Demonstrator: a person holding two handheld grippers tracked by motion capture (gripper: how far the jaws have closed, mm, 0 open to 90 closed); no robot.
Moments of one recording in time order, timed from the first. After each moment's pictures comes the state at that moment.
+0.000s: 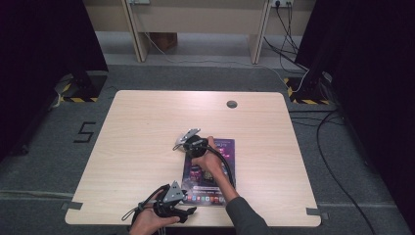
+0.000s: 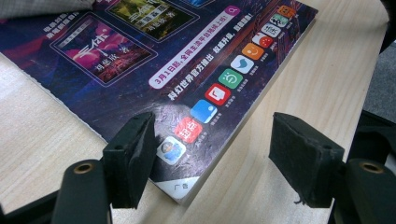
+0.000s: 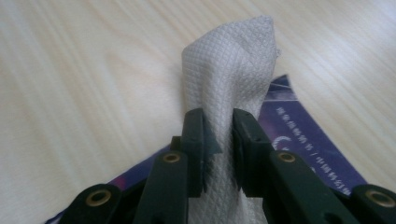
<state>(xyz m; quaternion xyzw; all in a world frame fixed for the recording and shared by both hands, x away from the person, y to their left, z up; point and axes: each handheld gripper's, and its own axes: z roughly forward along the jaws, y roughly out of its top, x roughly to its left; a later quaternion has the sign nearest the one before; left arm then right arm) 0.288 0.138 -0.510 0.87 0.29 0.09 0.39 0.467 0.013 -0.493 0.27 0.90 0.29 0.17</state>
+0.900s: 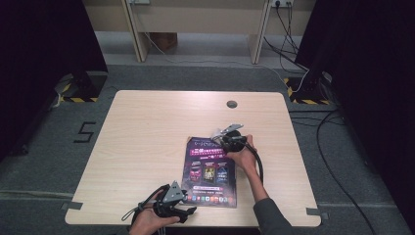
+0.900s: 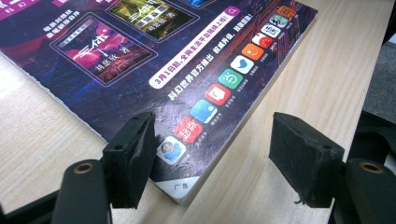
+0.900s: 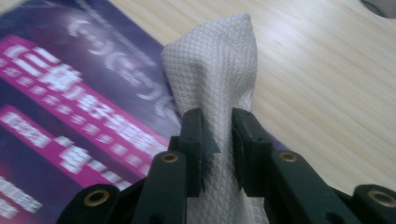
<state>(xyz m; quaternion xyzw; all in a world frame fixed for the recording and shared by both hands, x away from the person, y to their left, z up) 0.288 0.138 -0.510 0.87 0.29 0.09 0.40 0.488 -0.116 -0.493 0.39 0.85 0.28 0.20</state>
